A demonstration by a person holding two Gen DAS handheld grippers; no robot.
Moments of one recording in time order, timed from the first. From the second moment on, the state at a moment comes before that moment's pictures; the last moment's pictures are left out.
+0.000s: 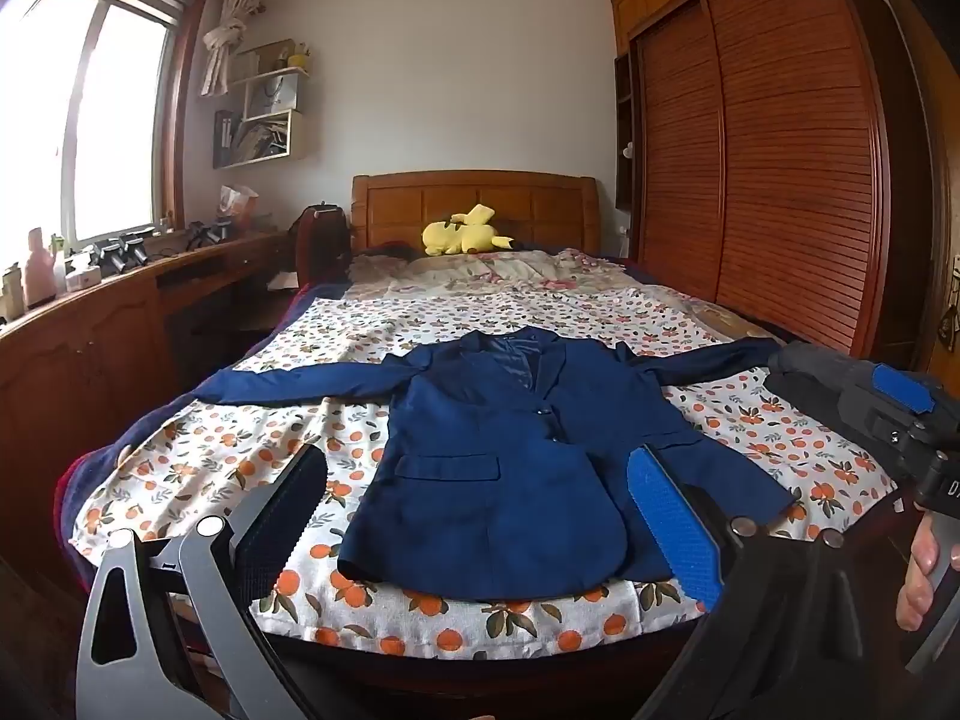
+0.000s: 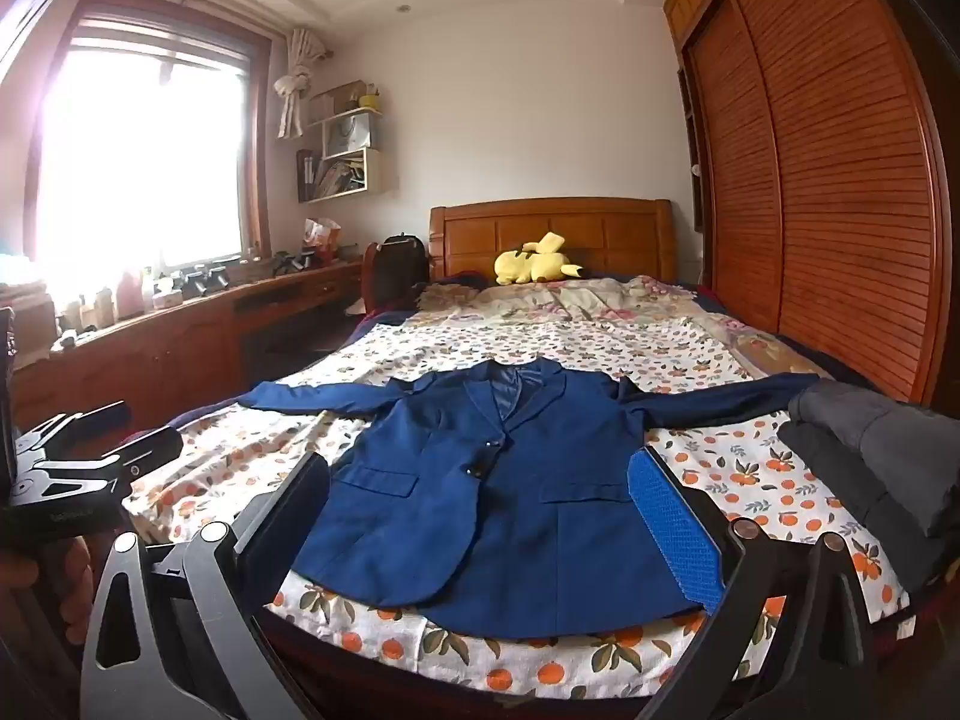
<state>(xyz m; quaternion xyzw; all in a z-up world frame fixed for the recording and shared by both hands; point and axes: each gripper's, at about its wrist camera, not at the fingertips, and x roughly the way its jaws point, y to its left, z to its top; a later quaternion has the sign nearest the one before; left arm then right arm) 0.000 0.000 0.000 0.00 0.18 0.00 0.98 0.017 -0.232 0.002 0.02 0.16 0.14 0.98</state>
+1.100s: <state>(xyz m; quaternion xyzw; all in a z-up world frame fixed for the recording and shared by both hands) -0.003 -0.005 0.005 0.01 0.17 -0.01 0.98 0.016 -0.231 -0.001 0.02 0.16 0.14 0.98</state>
